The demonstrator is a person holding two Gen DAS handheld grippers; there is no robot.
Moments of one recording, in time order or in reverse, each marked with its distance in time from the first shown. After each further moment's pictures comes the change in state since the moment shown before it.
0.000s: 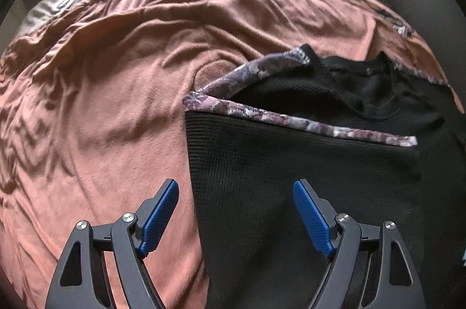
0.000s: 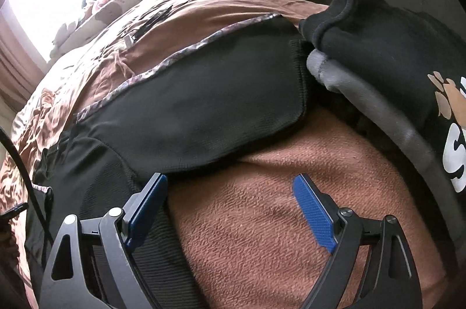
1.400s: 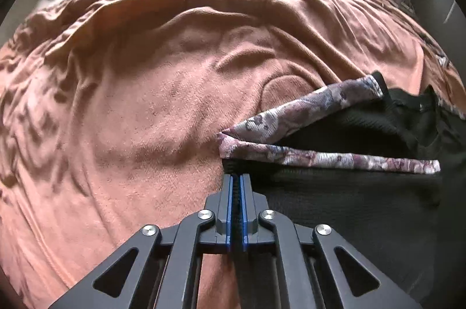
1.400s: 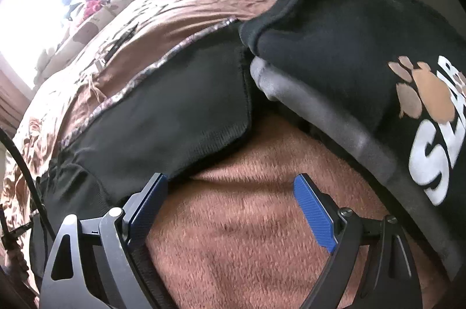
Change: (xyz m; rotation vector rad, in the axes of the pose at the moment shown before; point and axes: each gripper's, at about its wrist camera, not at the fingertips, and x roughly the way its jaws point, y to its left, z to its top) left arm 0.028 0.057 0.027 -0.167 0.009 0.046; right arm 0.005 -0.032 0.012 0.121 -0.035 -0.033
